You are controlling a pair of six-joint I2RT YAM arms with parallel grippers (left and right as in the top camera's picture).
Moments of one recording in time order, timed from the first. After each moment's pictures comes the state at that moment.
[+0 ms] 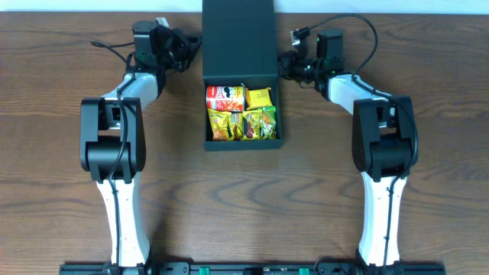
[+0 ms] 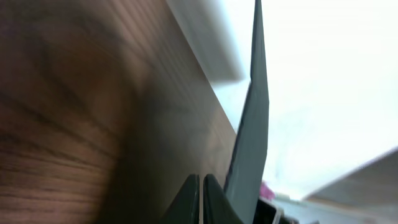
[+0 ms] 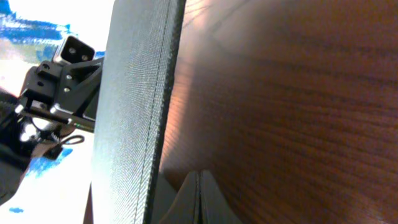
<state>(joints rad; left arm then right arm) -0.02 2.34 1.57 0.33 0.69 -1.19 0.13 2.41 1.62 0.17 -0.91 0.62</state>
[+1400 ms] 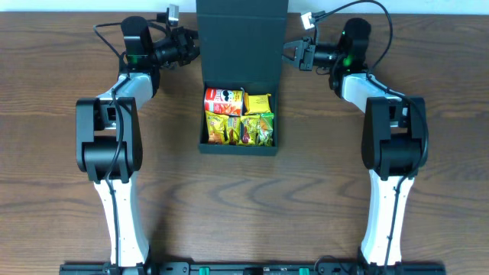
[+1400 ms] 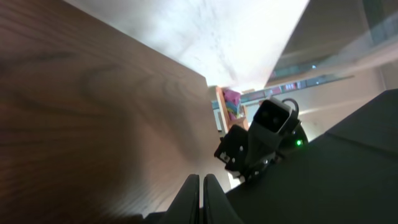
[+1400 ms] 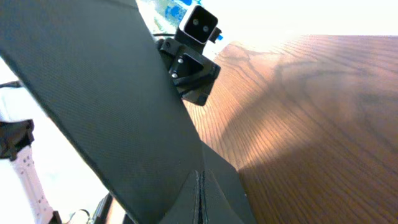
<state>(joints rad) 0.01 2.34 1.57 0.59 1.17 -1.06 0.06 2.41 1.62 0.75 -1.39 0.74</state>
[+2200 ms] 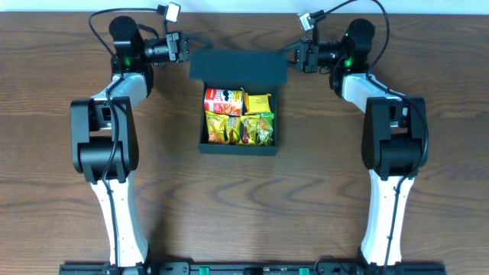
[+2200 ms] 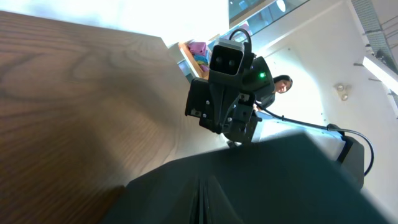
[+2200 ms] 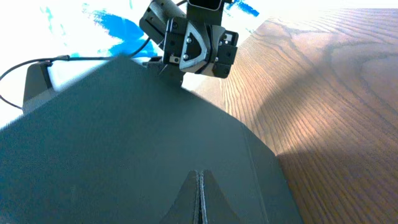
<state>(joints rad) 0.04 2.34 1.57 0.85 1.46 -1.05 0.06 2.41 1.62 0.90 -1.55 0.91</state>
